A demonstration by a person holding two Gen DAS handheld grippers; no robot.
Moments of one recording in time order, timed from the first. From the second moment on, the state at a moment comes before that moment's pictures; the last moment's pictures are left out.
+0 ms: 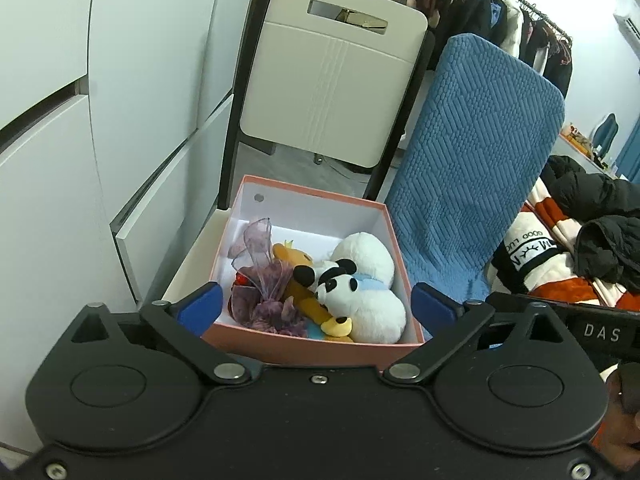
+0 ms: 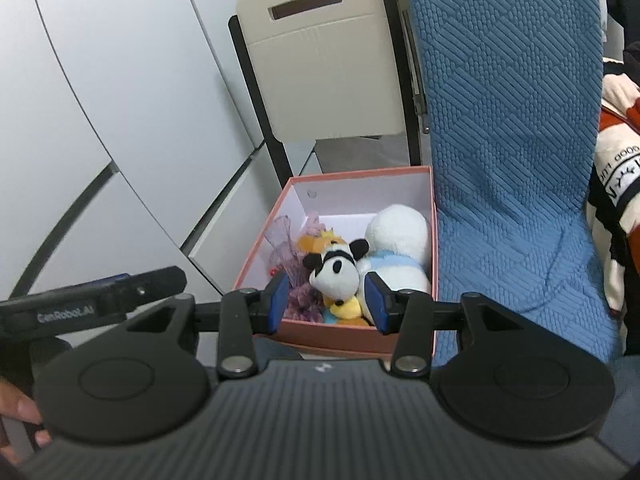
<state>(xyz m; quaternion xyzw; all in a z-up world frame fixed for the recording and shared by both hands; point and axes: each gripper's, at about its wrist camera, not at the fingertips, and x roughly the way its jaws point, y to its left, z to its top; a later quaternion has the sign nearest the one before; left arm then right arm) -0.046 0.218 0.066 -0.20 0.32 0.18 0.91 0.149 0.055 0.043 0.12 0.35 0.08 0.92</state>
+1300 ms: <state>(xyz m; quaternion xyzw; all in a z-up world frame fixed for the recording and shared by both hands) -0.037 0.221 0.050 -0.19 0.34 0.18 0.90 0.147 0.047 0.011 0.12 0.38 0.05 0.92</state>
